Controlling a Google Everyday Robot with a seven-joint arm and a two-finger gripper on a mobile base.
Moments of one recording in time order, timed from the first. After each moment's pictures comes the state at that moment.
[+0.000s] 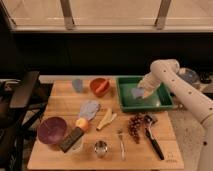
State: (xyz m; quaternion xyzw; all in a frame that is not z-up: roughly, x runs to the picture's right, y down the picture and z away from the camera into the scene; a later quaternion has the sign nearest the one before) arm 0.236 0.015 0.870 -0.19 -0.13 -0.12 0.97
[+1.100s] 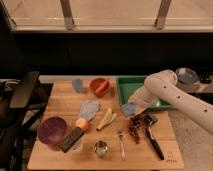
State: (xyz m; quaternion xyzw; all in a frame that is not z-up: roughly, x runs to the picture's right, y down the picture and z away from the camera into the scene) arm 0.161 0.099 0.770 -0.21 -0.18 -0.18 0.94
